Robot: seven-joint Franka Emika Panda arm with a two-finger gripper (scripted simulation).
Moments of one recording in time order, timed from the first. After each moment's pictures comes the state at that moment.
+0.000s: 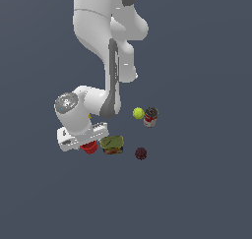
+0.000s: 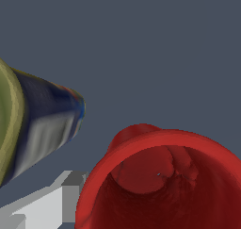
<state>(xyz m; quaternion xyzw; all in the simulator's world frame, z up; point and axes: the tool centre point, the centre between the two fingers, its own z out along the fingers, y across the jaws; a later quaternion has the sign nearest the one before) 0.045 -0.174 0.050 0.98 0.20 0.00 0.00</state>
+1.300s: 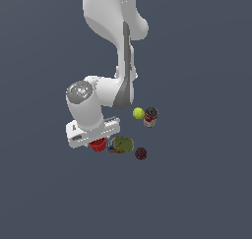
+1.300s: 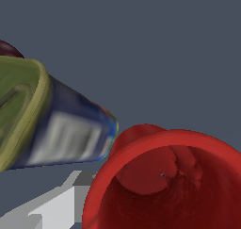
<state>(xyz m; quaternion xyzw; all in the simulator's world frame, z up) 0.052 -0.121 0.097 0.98 0.20 0.00 0.00</state>
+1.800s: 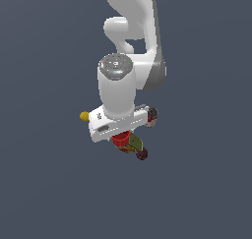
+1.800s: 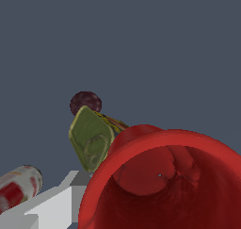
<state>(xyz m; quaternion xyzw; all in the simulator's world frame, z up) 0.066 -0.021 0.179 0.98 0.20 0.00 0.00</state>
